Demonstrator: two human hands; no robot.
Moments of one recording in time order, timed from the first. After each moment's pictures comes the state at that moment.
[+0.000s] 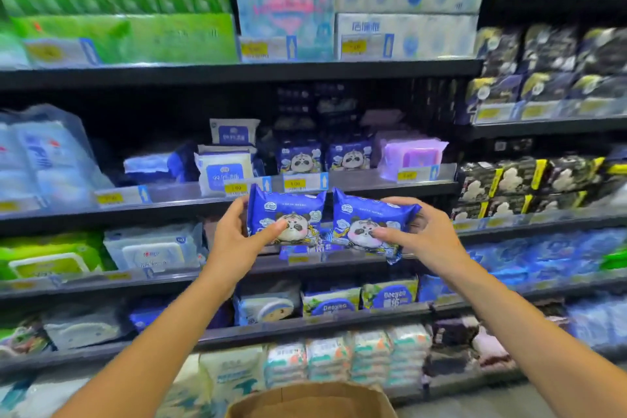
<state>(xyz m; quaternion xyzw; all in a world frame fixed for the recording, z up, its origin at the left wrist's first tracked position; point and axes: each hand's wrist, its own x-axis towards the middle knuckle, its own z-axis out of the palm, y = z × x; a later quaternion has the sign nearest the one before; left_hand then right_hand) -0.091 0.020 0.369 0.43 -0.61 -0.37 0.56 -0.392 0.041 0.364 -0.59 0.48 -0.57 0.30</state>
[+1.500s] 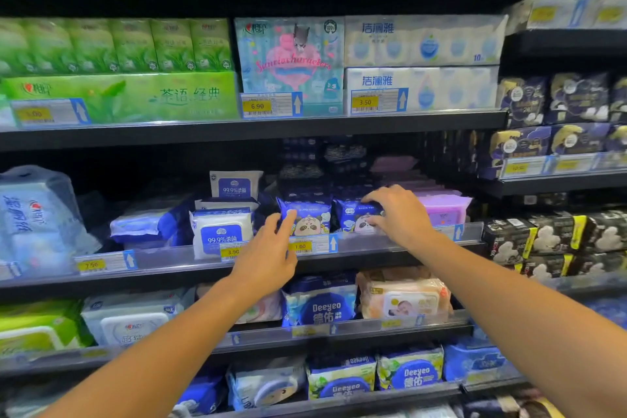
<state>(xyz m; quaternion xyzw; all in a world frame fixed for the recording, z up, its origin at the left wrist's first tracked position) -0.118 -0.114 0.405 0.54 -0.80 0.07 0.24 -0.388 -0.139 0.445 -0.73 0.62 -0.26 -0.15</state>
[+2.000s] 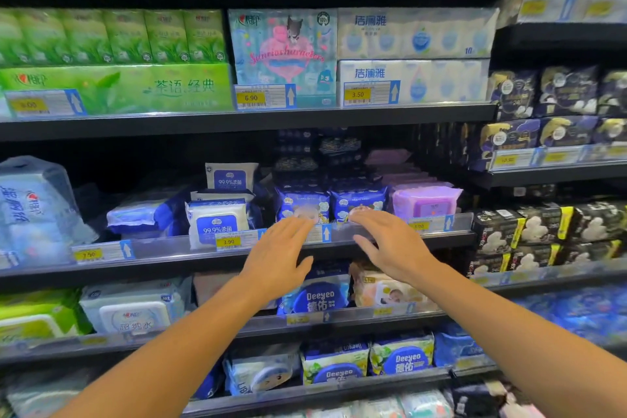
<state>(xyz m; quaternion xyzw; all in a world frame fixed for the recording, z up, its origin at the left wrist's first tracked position) -0.137 -0.098 0.392 0.46 -0.85 0.12 0.22 -0.389 -0.097 0.391 -0.80 0.51 -0.29 -0.14</state>
